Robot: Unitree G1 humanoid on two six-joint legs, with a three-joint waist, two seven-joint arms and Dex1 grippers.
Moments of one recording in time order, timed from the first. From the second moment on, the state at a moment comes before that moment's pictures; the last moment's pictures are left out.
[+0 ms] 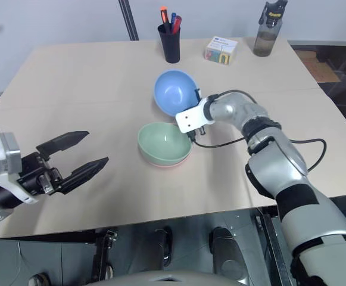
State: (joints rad) left arm 0.25 0.78 0.65 -0.68 -0.89 0.51 -0.80; right arm -1.35 -0.31 0.47 1.31 -0.50 -0.75 0.68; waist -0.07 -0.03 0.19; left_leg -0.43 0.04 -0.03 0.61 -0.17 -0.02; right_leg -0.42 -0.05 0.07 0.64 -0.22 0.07
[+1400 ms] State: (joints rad) left arm 0.37 0.85 0.74 -0.61 -0.86 0.54 -0.93; right arm -0.37 -0.91 -0.18 -0.29 0.43 0.57 1.12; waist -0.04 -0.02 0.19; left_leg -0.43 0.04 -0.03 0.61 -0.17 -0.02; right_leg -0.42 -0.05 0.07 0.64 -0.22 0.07
